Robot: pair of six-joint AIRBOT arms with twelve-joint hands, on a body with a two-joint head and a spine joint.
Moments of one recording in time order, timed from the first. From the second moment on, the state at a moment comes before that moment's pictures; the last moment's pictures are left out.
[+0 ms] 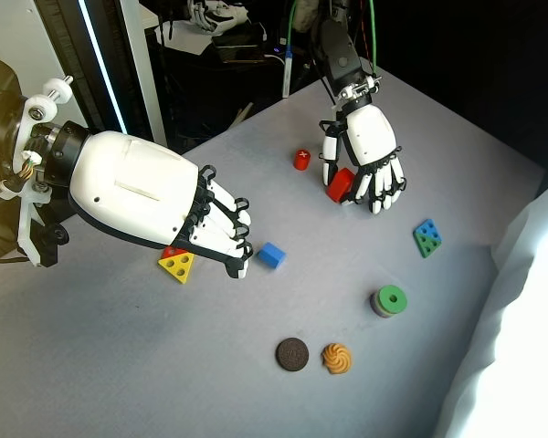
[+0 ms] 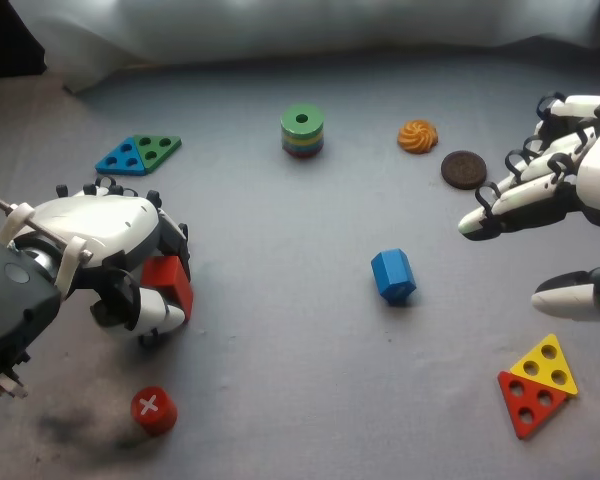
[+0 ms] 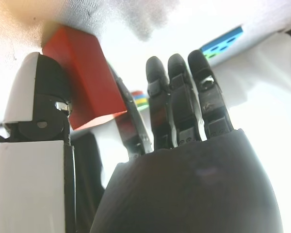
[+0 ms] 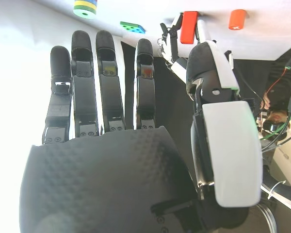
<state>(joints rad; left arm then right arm) 0.45 -1.01 0.91 -1.22 -0.68 1.84 -0.24 -0.64 0.67 0.21 0.21 -1.31</state>
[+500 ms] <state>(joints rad) 0.32 -1.01 0.88 -1.31 -0.68 1.96 -0.24 -0.64 0.67 0.21 0.21 -1.32</state>
